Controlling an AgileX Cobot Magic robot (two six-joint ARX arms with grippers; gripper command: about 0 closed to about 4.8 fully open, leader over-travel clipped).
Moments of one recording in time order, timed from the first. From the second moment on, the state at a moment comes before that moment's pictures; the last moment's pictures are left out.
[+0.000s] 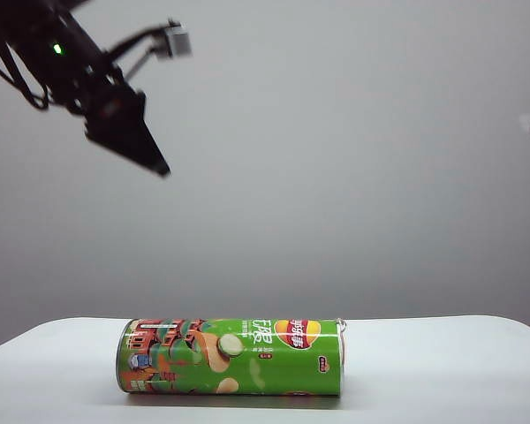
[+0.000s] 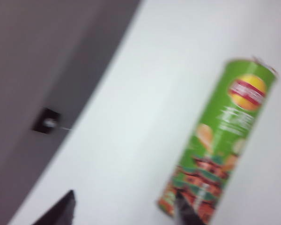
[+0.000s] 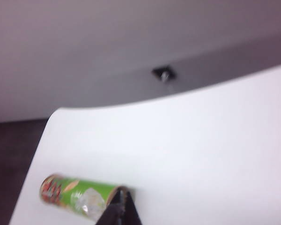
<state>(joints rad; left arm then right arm) -0.33 1.49 1.13 -0.44 0.35 0.80 -0.22 1.15 0.73 -0.16 -0.73 0.28</state>
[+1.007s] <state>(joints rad) -0.53 1.97 1.28 -0.54 0.18 0.93 -0.22 1.37 0.73 -0.23 -0.89 0.17</state>
